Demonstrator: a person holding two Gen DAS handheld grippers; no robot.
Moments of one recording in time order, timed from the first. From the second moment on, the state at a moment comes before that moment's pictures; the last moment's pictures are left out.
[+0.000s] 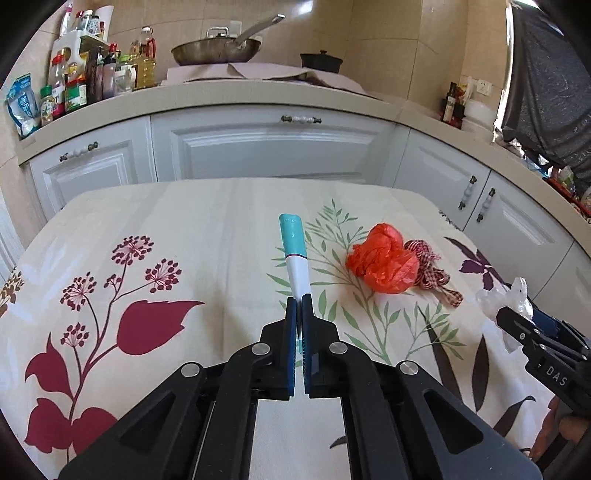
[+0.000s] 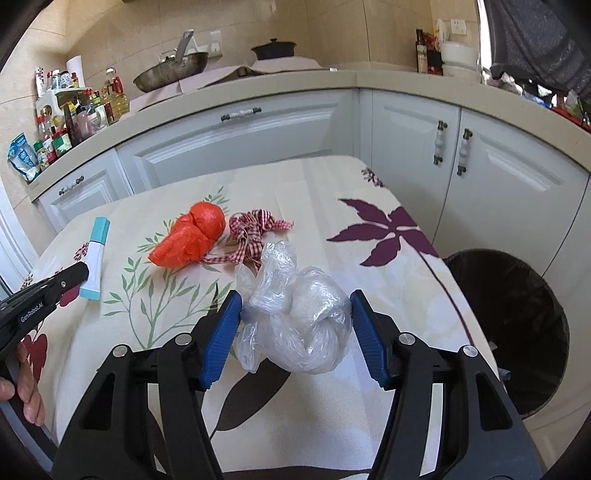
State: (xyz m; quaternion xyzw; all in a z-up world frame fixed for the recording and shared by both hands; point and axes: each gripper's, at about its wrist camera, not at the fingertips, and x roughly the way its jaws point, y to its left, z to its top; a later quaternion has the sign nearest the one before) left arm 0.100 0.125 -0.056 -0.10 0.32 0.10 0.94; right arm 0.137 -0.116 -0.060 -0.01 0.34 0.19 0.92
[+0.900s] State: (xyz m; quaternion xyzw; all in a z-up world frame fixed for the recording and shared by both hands) left arm 0.080 0.042 -0.022 -0.07 0.28 0.03 0.96; right arm 0.104 -0.195 -0.025 0.01 0.25 0.12 0.96
